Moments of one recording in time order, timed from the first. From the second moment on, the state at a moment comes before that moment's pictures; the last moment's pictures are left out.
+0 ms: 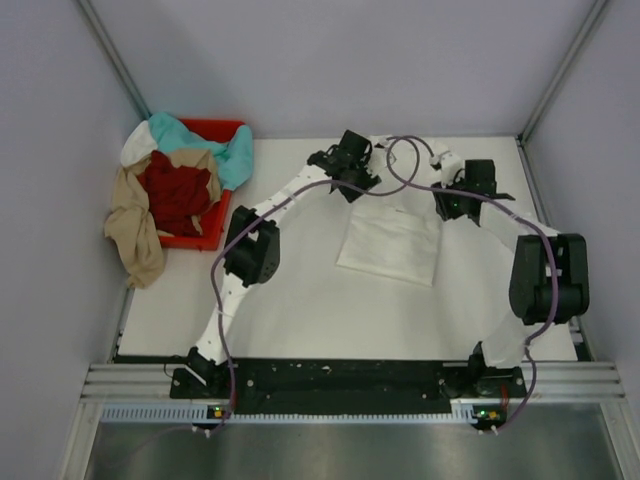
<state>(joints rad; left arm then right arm) -0.63 2.42 2.22 -0.68 -0.04 0.47 0.05 1.72 1.10 -0.17 -0.20 -0.40</state>
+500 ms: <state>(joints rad) -0.70 1.92 1.57 -0.74 0.43 0.92 0.27 1.08 0.60 -0.35 -0.36 -1.00</state>
